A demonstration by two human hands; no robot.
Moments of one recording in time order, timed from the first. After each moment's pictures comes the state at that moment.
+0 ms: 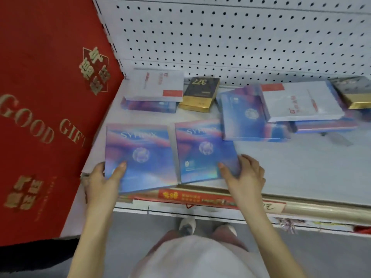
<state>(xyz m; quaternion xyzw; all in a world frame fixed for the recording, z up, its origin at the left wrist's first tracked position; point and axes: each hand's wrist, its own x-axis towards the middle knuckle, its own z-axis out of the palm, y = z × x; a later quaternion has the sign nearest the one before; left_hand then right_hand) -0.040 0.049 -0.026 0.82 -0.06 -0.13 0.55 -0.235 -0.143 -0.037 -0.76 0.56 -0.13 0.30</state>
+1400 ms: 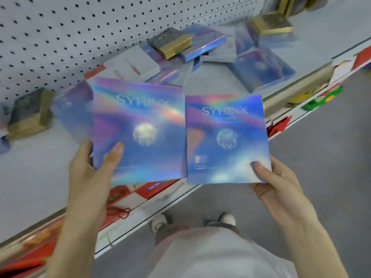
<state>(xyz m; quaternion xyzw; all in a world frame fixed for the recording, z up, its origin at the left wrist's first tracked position) -0.248 -0.116 0.021 0.63 -0.40 -0.34 0.58 -0.558 -0.138 0.004 -0.28 0.47 -0.49 0.67</state>
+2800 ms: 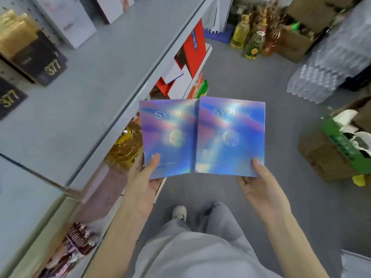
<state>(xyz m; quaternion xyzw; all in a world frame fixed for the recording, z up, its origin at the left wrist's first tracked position) -0.993 -0.542 -0.040 0.41 -0.29 -0.77 0.40 -1.207 -0.410 -0.042 -0.01 0.44 -0.74 0.51</state>
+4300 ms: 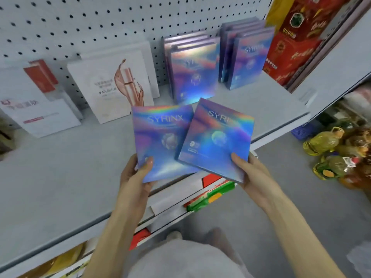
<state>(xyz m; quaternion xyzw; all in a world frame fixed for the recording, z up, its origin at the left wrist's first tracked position) -1.313 -0.962 -0.022 0.47 -0.19 -0.55 0.67 -1.562 -1.024 -0.002 -0.32 0.50 -0.42 0.69</state>
